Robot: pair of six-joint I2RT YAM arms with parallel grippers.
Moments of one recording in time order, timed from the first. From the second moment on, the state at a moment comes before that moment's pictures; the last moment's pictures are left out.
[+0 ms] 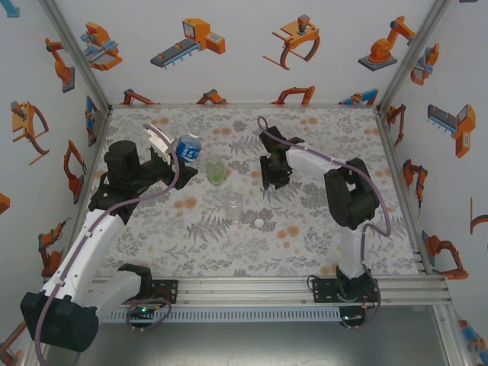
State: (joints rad) left arm -0.27 0.97 0.86 -0.21 0.54 0.19; right arm 0.53 2.01 1.46 -0.70 -0.03 0.38
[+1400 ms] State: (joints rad) left arm -0.27 1.00 0.86 -0.21 0.55 0.19; right arm 0.40 1.90 1.08 -0.18 -0.47 0.65
